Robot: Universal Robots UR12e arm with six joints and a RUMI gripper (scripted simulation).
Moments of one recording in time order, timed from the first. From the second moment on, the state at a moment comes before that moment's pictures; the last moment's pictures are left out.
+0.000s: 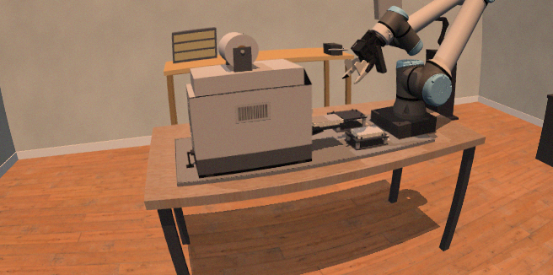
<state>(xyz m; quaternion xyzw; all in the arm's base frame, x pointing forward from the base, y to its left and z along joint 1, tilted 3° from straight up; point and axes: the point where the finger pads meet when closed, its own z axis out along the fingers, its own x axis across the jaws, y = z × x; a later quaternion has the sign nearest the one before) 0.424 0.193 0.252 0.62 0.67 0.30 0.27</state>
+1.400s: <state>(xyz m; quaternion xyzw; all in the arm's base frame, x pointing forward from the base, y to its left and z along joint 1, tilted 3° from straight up) 0.428 0.193 0.250 0.68 0.74 0.03 0.02</state>
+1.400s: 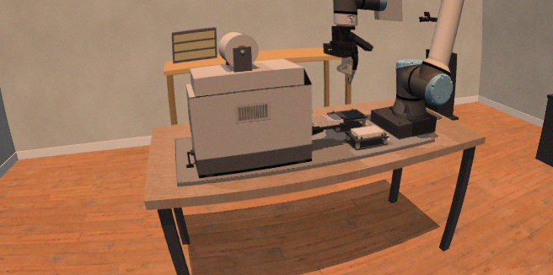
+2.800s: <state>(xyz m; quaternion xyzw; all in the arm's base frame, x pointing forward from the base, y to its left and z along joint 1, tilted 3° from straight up) 0.424 0.193 0.197 0.68 0.74 0.02 0.01</state>
